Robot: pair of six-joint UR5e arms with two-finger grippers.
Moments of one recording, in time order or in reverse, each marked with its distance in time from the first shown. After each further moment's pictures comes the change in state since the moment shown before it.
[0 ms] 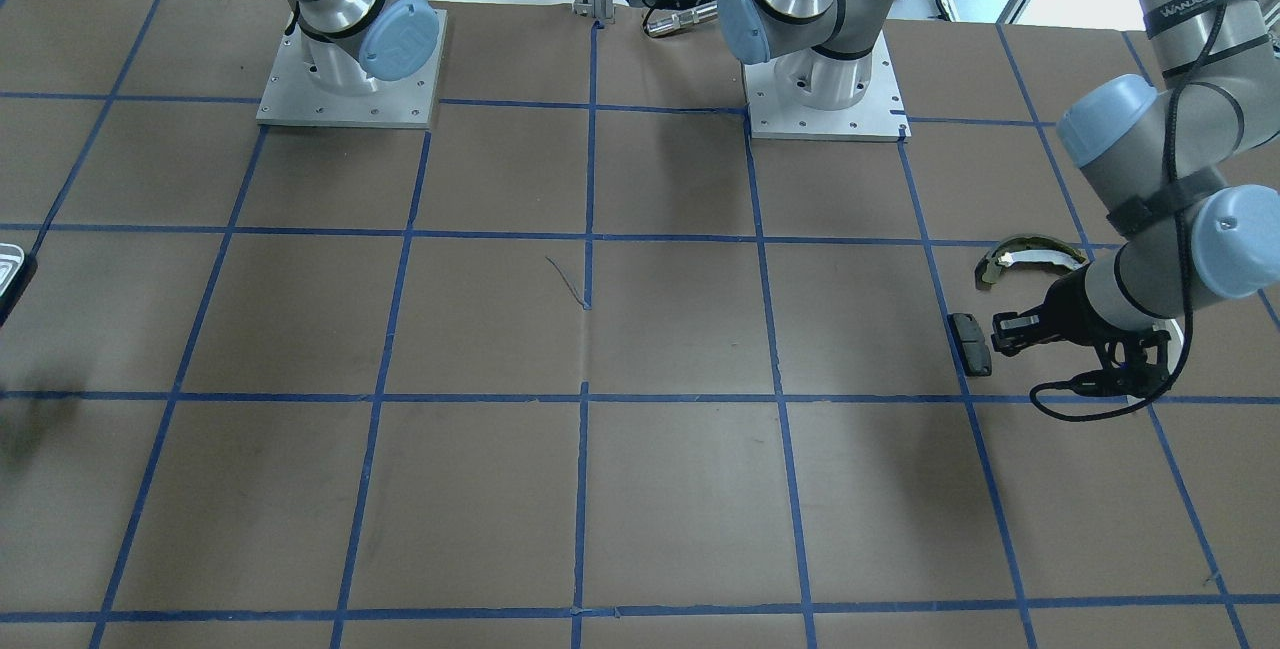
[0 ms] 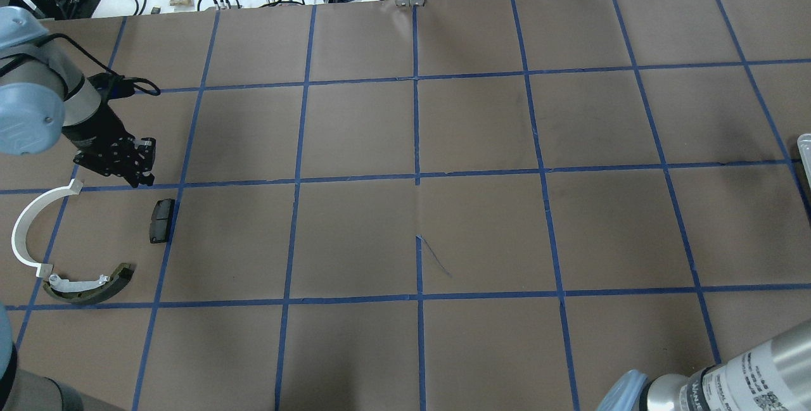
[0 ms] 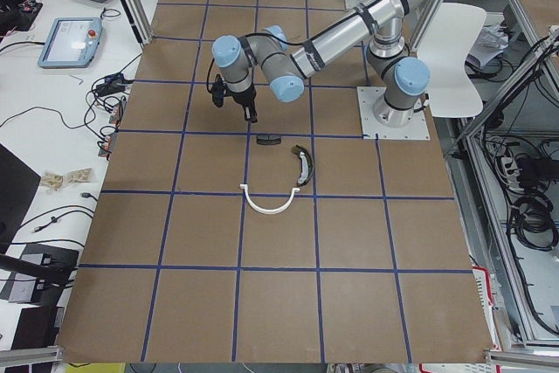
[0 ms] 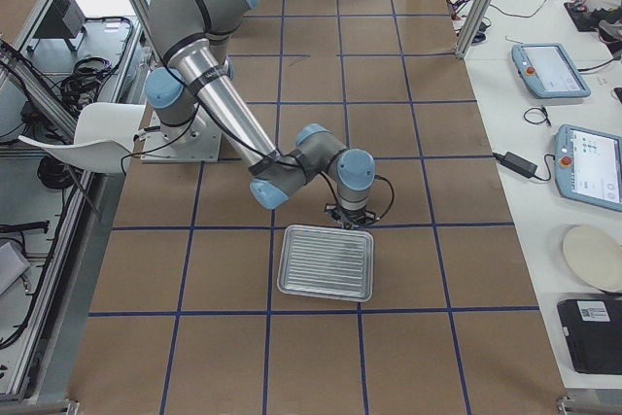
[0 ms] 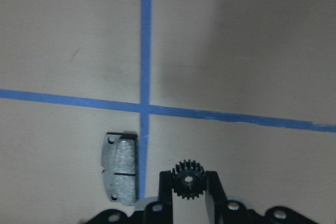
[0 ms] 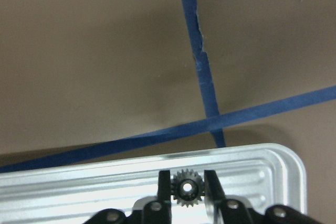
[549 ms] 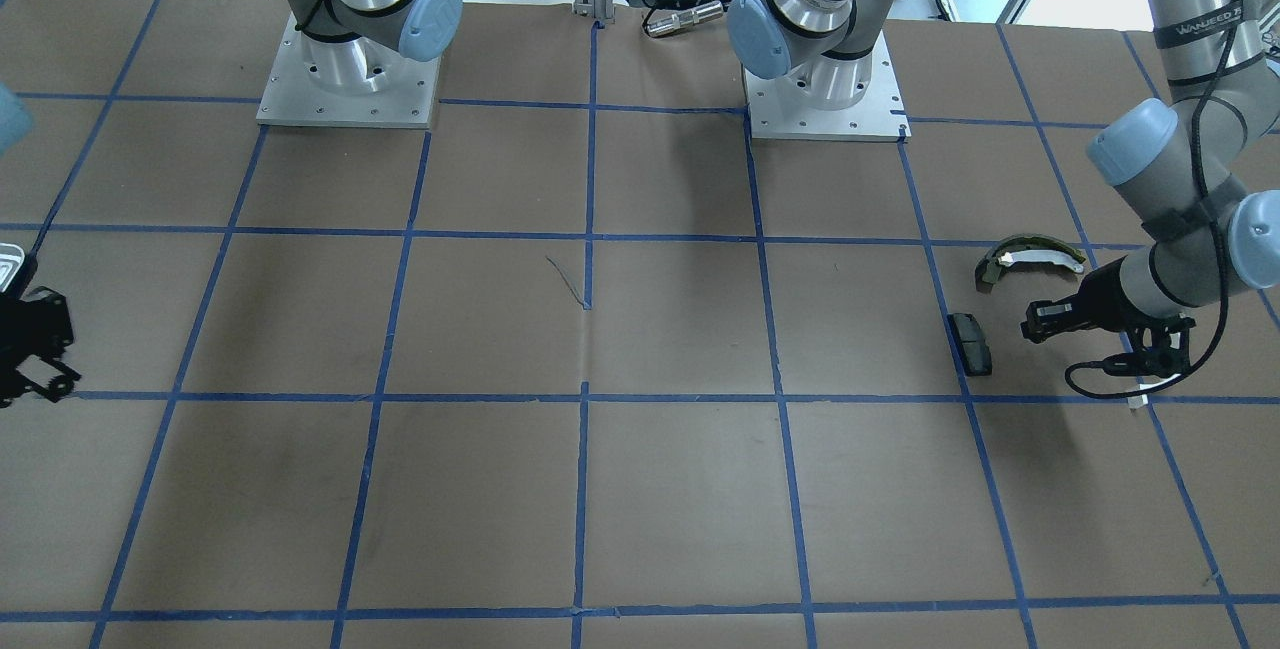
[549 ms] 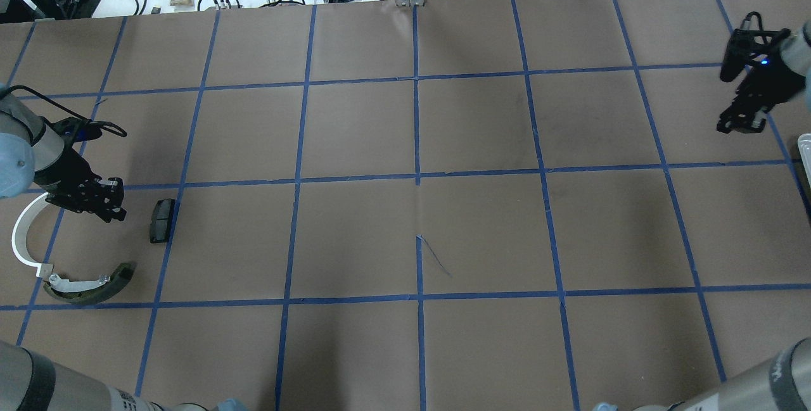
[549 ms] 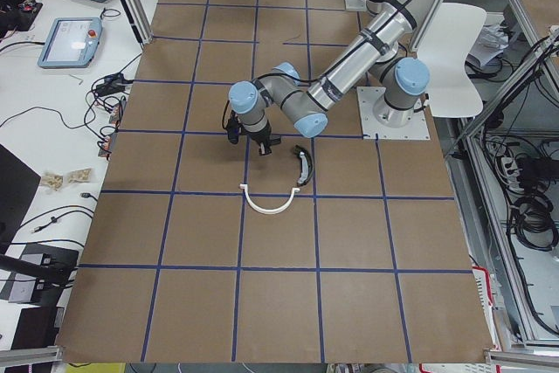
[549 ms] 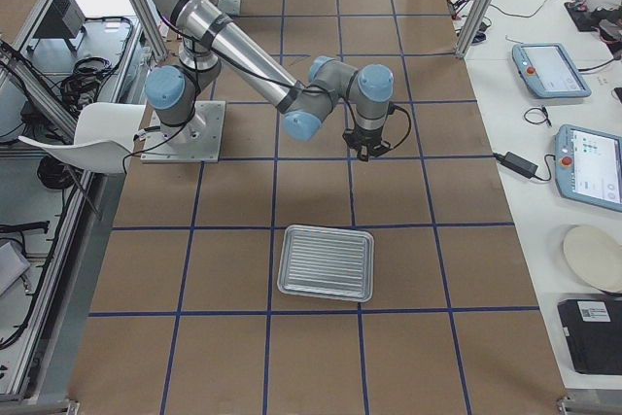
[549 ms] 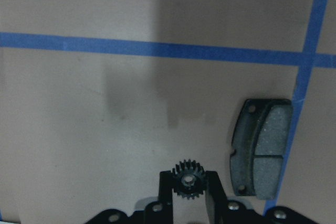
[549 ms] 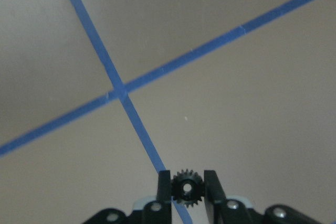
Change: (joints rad) left arm 0.144 -0.055 -0.088 0.142 -0.001 0.145; right arm 0.330 -0.111 0.091 0.039 0.000 0.536
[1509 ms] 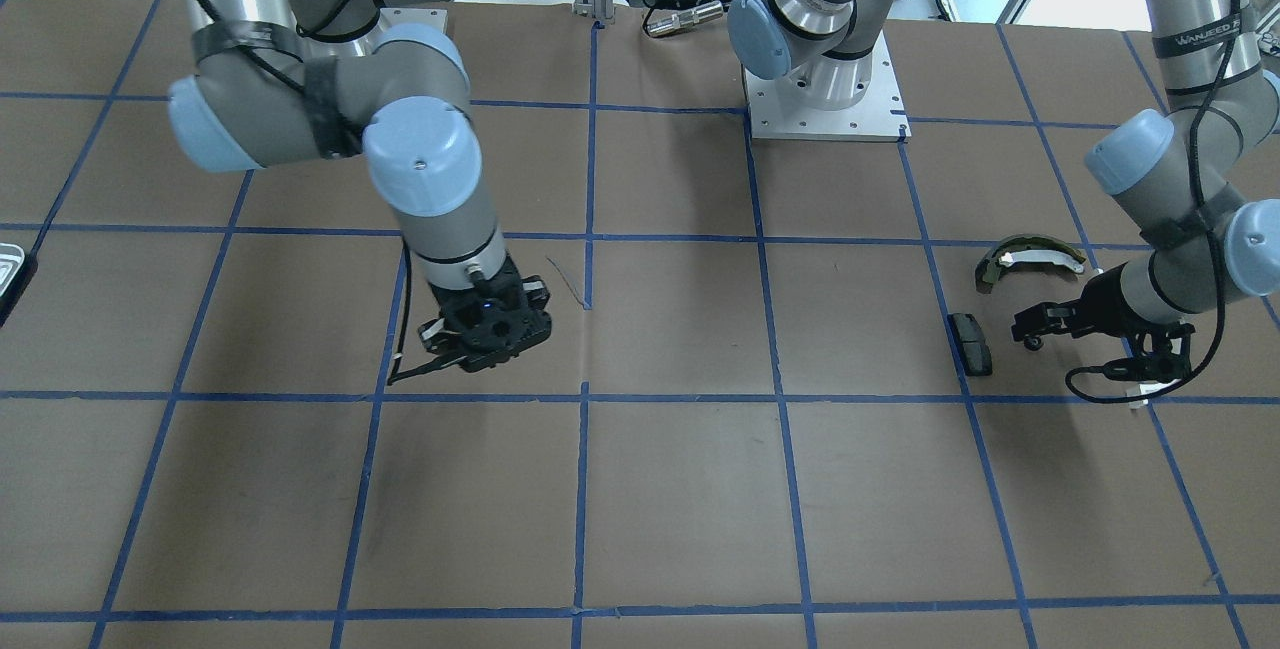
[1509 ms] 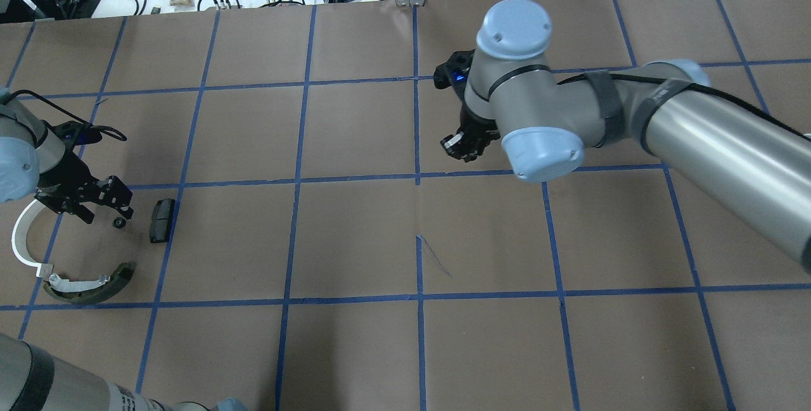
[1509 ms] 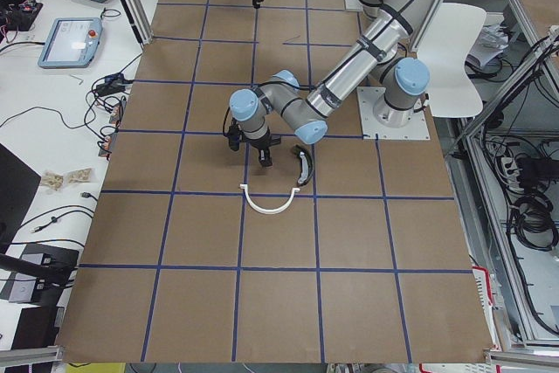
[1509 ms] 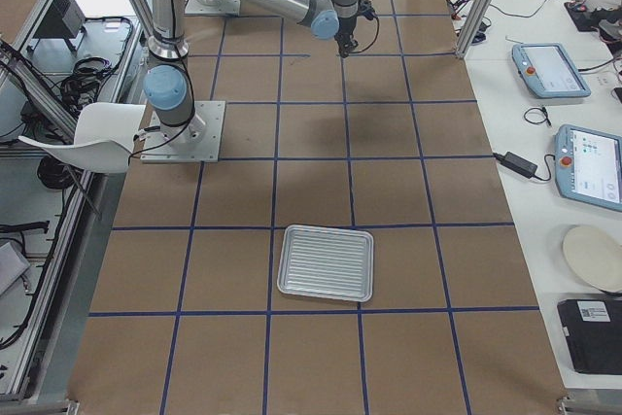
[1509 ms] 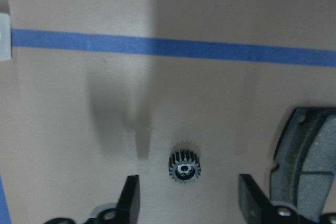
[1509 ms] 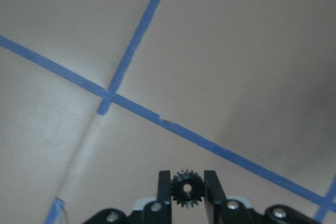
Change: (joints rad) left arm -0.008 -0.007 0.011 0.005 0.028 0.011; right arm 0.742 0.014 0.028 -0.103 0.008 1.386
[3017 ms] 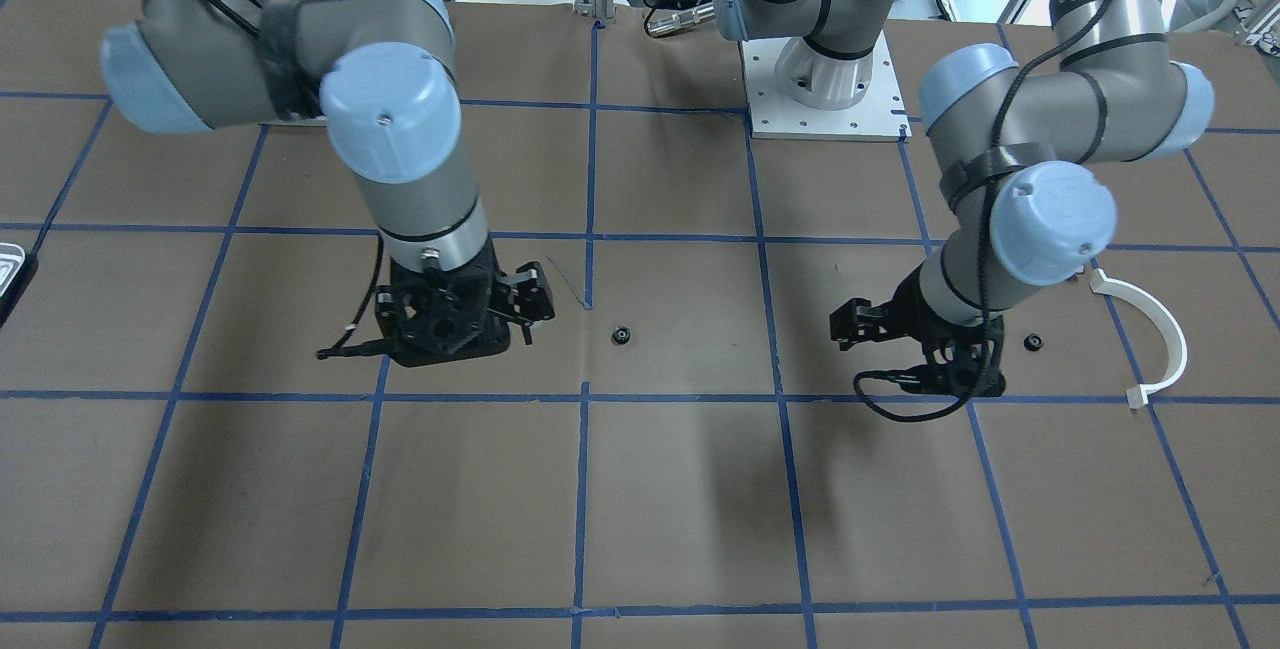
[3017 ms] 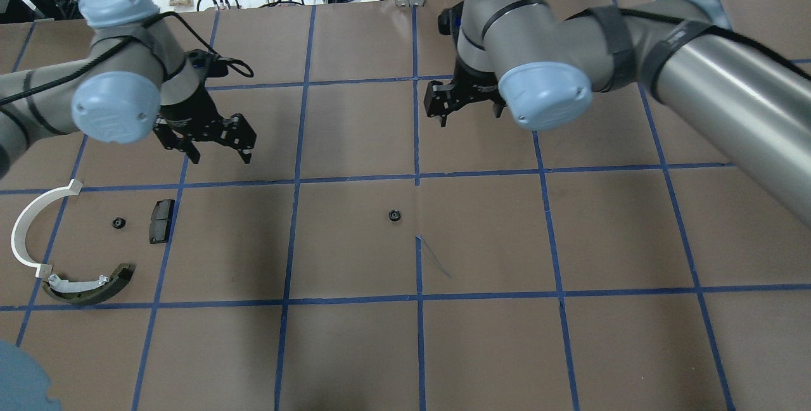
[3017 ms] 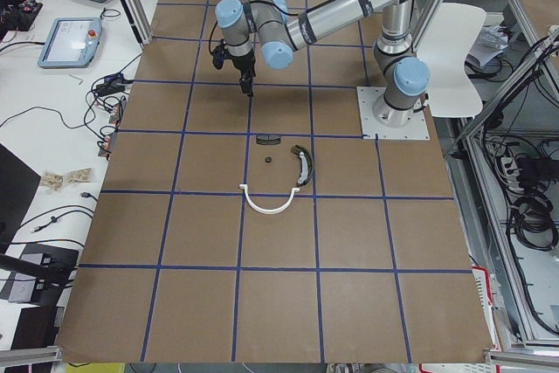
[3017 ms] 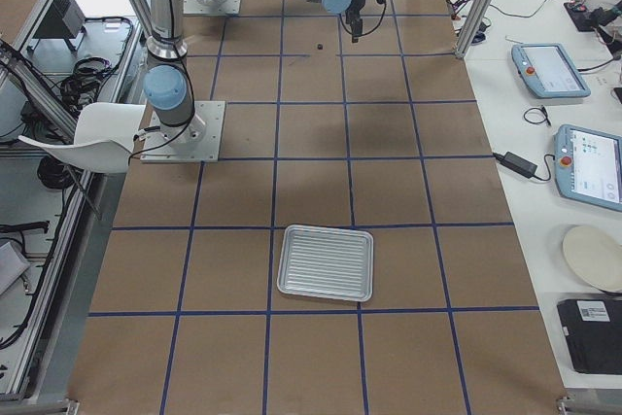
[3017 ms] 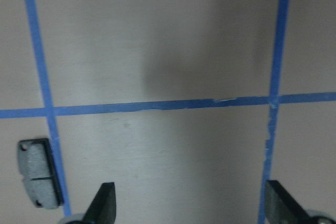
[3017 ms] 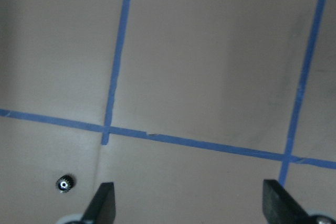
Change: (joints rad) left arm -0.526 0.097 0.107 -0.159 -0.076 -0.417; right arm -0.121 -0.076 -0.187 0.283 -0.006 0.154
